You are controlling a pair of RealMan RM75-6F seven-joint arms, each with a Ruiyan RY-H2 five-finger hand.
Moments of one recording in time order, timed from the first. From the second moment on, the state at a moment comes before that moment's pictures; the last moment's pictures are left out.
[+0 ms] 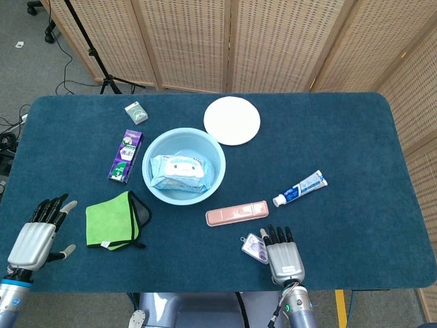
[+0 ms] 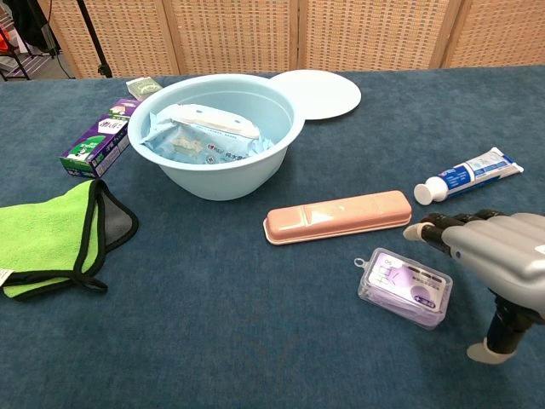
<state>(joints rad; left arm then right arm) -0.15 -1.16 0.04 -1.67 1.53 1.38 0.07 0.34 -1.73 0.05 -2.12 -0.82 1.50 -1.35</state>
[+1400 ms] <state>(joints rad) -0.15 -1.16 0.04 -1.67 1.54 1.37 0.07 0.47 -1.78 0.03 -2.03 -0.73 1.54 -1.25</state>
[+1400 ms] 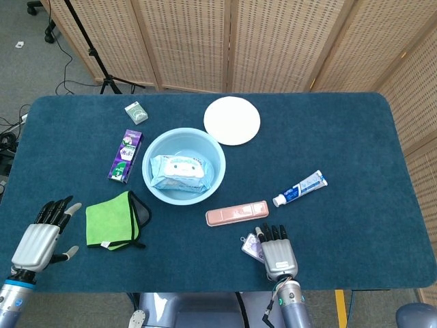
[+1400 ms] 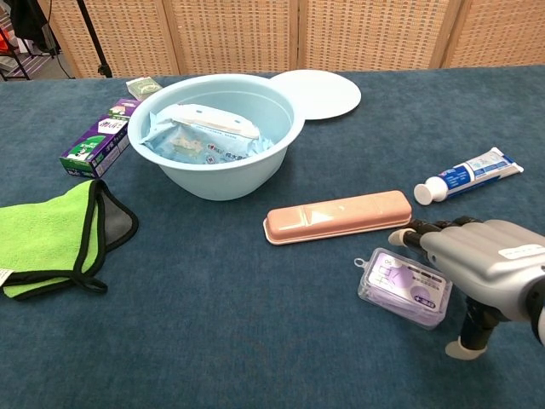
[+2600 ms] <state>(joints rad) -0.15 -1.16 0.04 -1.67 1.54 1.36 0.06 0.49 -1.81 -0.01 -1.97 -0.79 1.58 -1.25</state>
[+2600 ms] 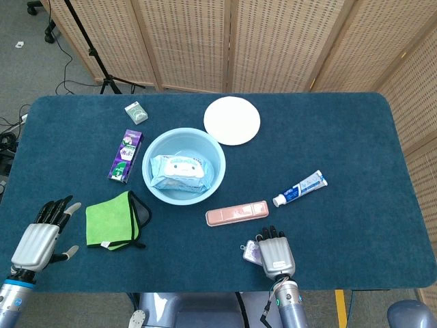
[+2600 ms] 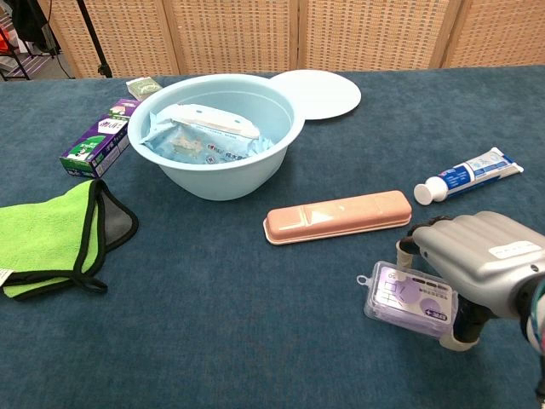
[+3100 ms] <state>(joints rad) -0.15 -1.16 0.04 -1.67 1.54 1.36 0.06 0.49 -1.81 -0.01 -1.97 -0.82 1.61 -1.27</state>
